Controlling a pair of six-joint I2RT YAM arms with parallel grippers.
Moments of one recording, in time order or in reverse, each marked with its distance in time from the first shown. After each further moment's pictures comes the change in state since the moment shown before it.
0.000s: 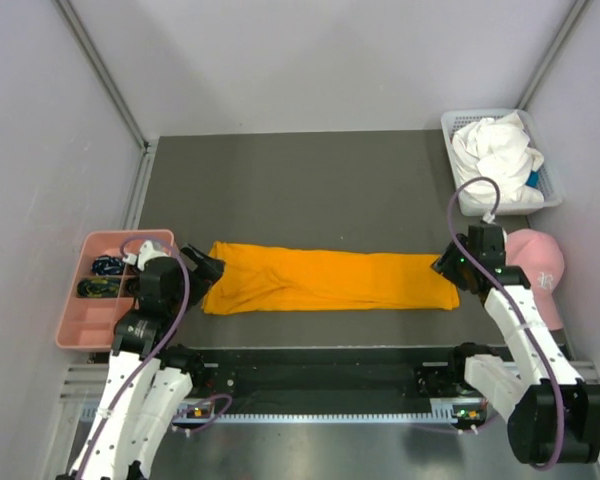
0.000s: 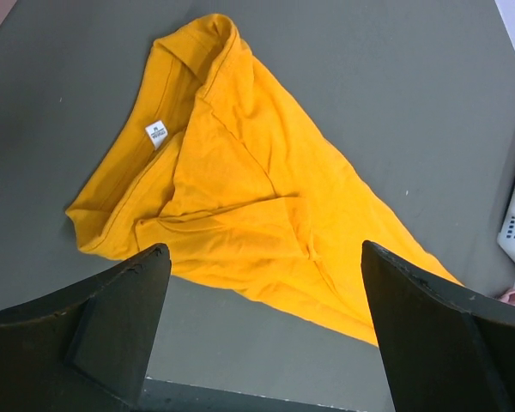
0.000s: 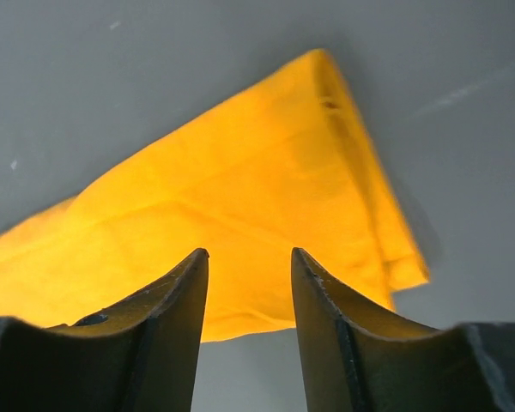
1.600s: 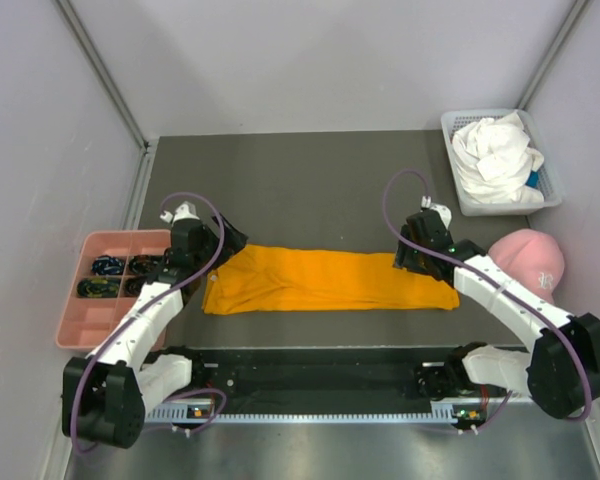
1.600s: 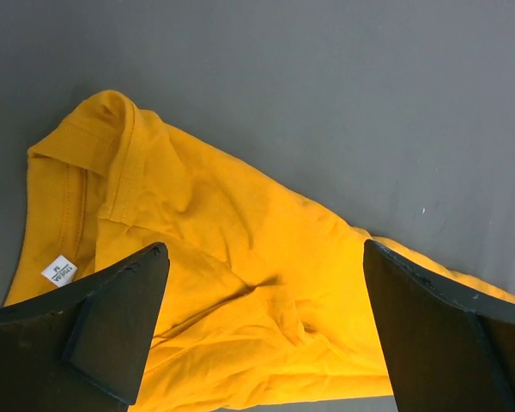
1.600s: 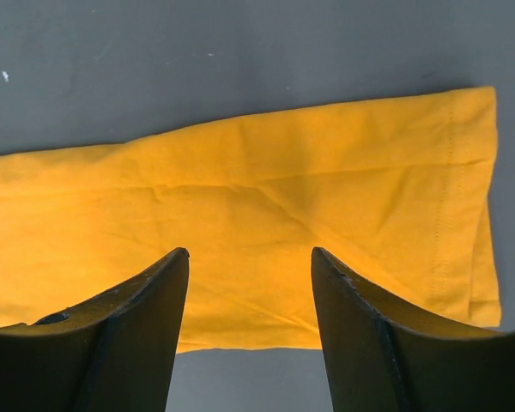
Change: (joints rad) left arm 0.000 0.568 -0.018 0.576 0.119 0.154; right arm 0.456 0.266 0.156 0.043 0.250 -0.053
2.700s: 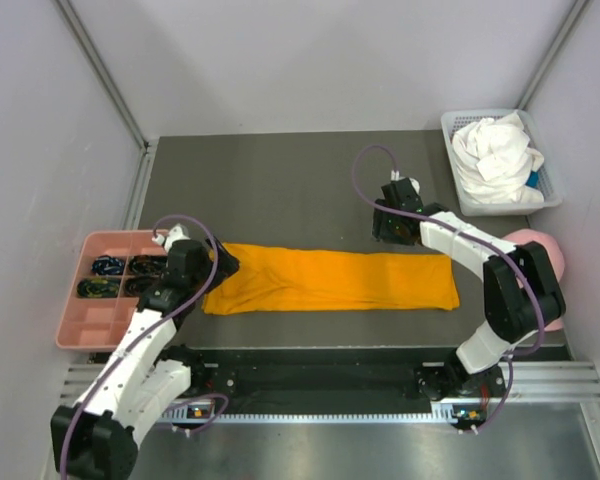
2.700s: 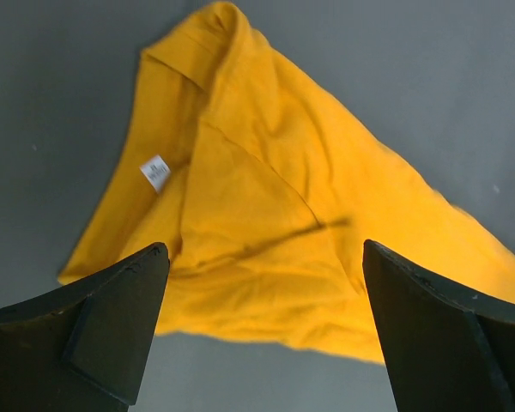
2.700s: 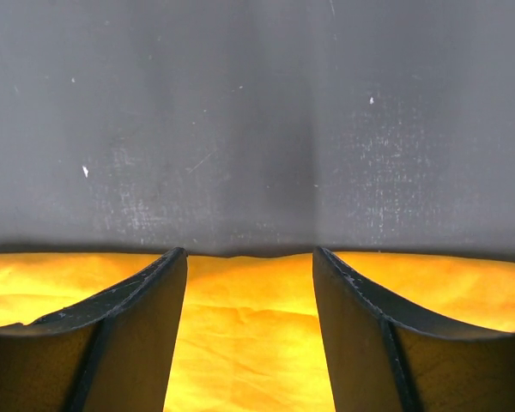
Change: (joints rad) left arm -0.057 -0.274 -0.055 -0.315 -0.126 -0.027; right arm -0.016 0.428 0.292 0.110 -0.072 -0.084
